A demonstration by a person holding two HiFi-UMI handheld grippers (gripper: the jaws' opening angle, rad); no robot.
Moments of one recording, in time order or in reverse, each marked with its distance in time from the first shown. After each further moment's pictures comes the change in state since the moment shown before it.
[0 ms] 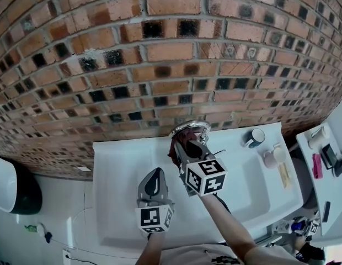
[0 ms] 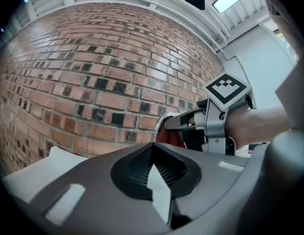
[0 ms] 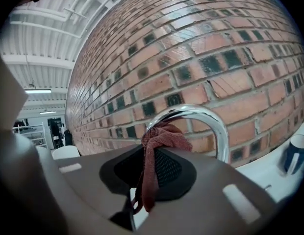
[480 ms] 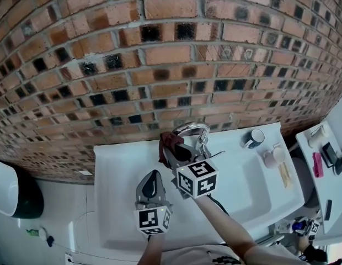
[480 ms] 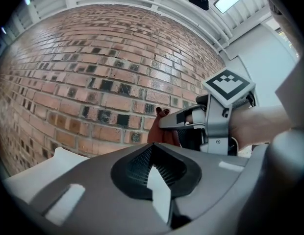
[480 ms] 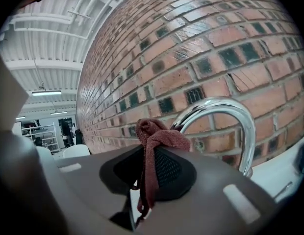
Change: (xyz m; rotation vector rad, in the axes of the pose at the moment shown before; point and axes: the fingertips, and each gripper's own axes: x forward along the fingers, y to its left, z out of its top) left arm -0.006 0.013 0.002 -0.011 -0.007 0.037; right arm 0.014 0.040 -0.005 -0.034 0.021 0.112
